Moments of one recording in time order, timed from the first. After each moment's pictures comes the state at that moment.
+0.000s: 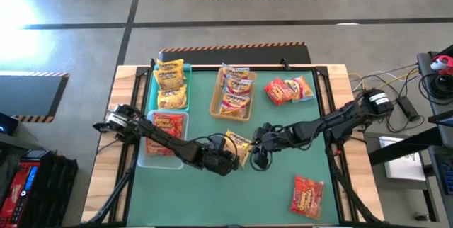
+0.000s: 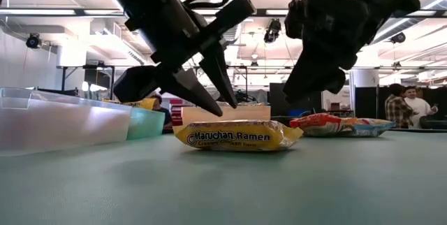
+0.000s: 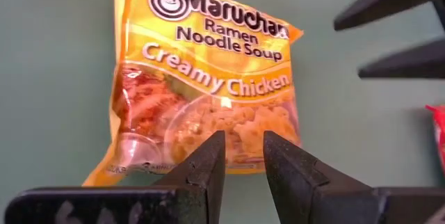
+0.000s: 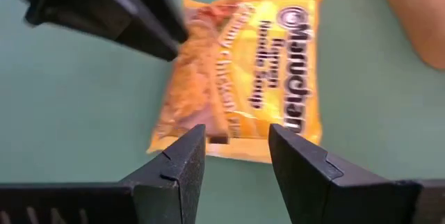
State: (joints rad) left arm -0.37 1.92 1.21 -0.28 -0.51 -1.48; right arm 0.24 1.52 0.75 0.00 0.17 0.59
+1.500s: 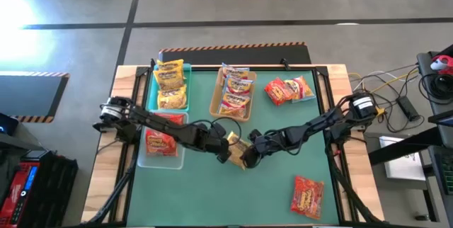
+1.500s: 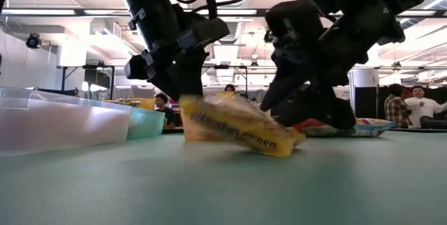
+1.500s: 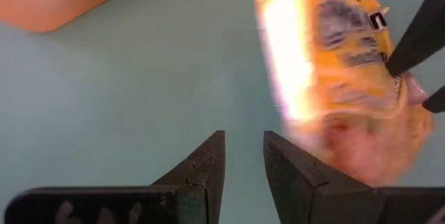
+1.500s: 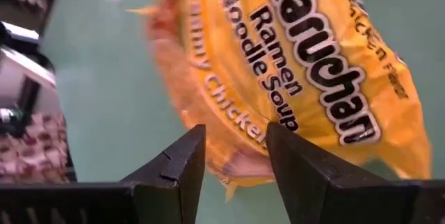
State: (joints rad) left arm -0.22 1.82 1.21 -0.56 -0.32 -0.96; right arm 0.24 1.72 0.74 0.24 0.01 1.12
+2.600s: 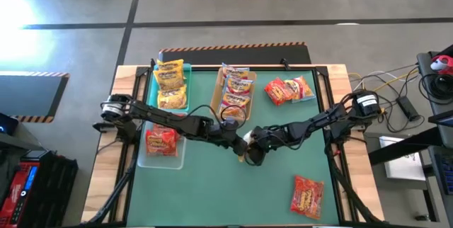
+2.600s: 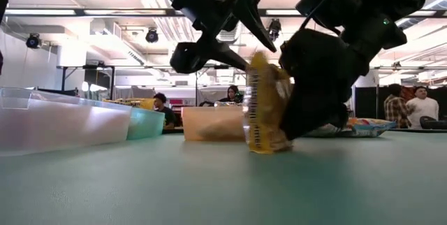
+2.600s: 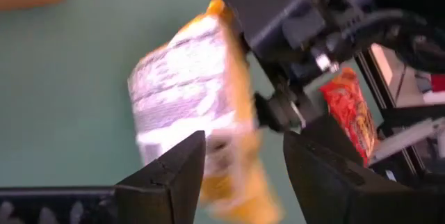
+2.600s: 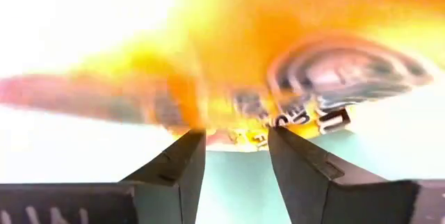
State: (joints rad) left arm -0.14 1.82 1.27 -0.19 -0.11 -1.09; right arm 0.18 1.65 0.68 0.17 0.05 0.76
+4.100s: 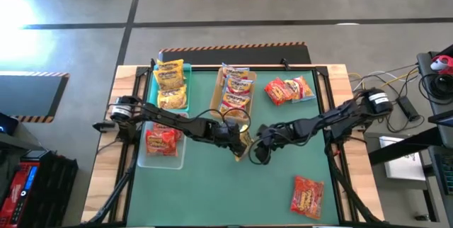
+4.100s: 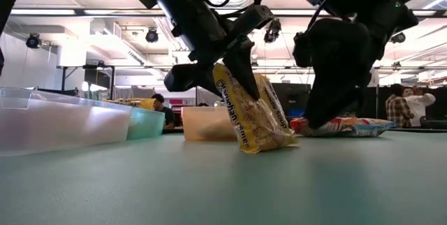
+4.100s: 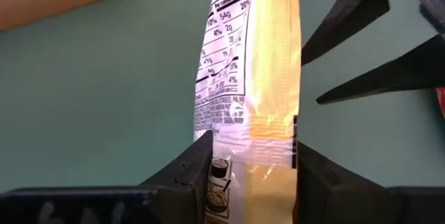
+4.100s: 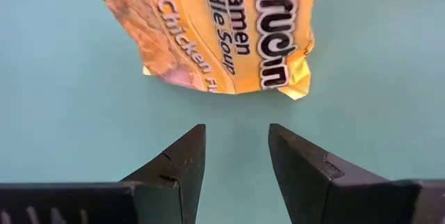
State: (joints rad) left arm -0.13 1.91 1.30 -0.31 -0.17 -1.00; right arm 0.18 1.52 0.68 -0.06 0.03 0.76
